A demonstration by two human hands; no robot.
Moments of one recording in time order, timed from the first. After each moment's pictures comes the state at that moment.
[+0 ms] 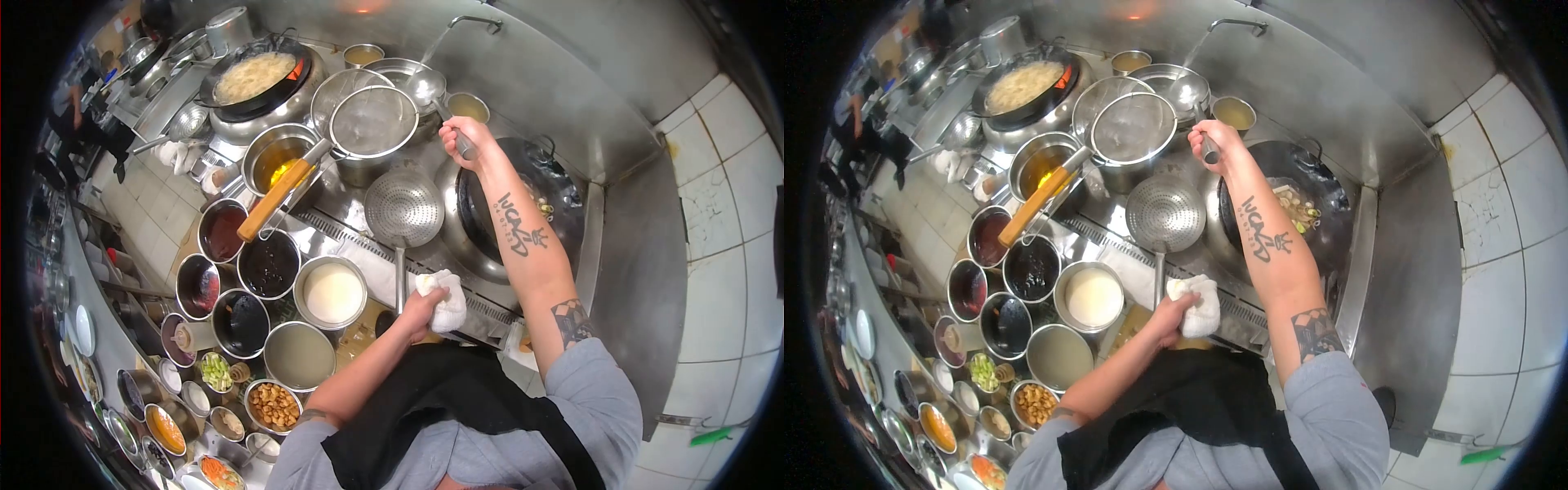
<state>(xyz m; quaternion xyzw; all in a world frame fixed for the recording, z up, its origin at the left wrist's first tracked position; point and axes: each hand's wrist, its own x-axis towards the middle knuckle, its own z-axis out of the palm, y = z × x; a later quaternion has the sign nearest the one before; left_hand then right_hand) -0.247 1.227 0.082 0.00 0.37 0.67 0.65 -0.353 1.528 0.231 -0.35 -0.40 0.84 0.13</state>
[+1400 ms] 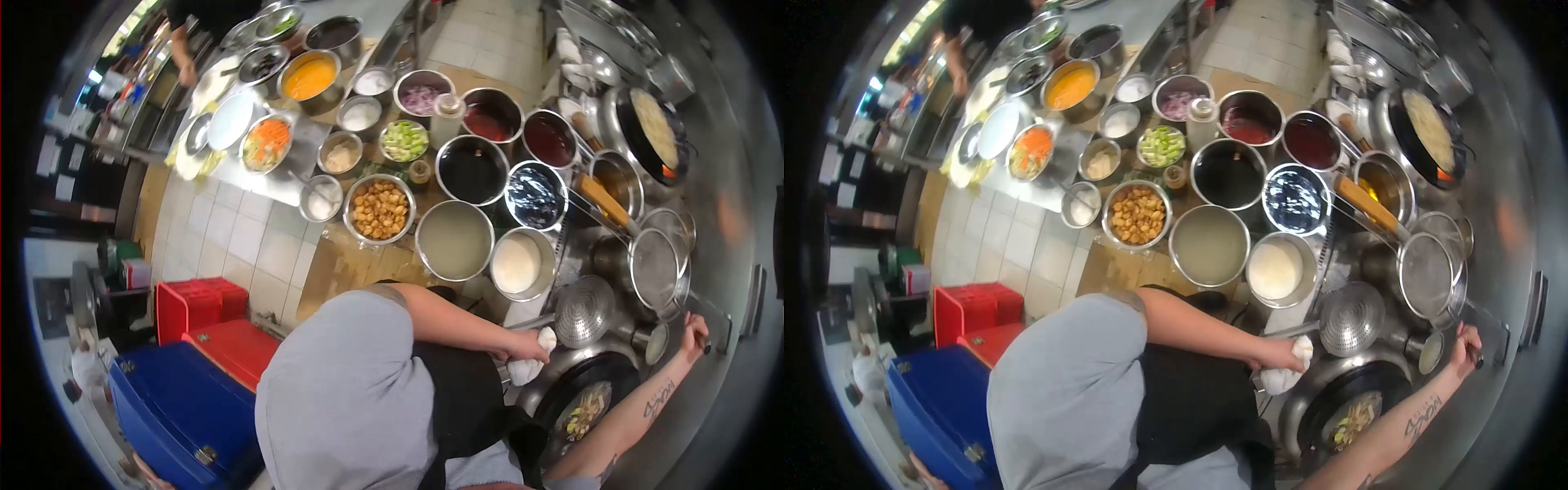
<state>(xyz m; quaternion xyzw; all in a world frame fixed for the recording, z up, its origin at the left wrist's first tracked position) -0.244 1.198 0.066 -0.02 0.46 0.75 0.47 -0.486 1.732 0.200 -0.20 0.13 0.97 -0.05</state>
